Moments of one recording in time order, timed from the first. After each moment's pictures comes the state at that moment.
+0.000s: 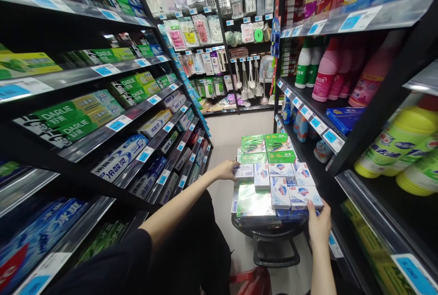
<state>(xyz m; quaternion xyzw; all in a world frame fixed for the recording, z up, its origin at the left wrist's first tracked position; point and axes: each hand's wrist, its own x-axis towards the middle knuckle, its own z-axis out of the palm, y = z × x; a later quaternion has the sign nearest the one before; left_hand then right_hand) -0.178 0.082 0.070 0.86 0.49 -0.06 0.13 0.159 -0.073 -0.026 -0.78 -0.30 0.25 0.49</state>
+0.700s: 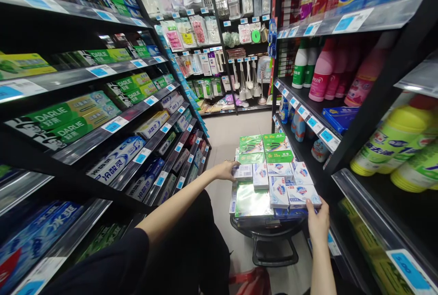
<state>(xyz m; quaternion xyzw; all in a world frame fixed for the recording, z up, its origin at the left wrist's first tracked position) -0.175 0.084 0.076 0.87 0.48 -0.08 0.12 0.168 -0.068 -0.039 -0.74 -0.29 0.28 0.54</state>
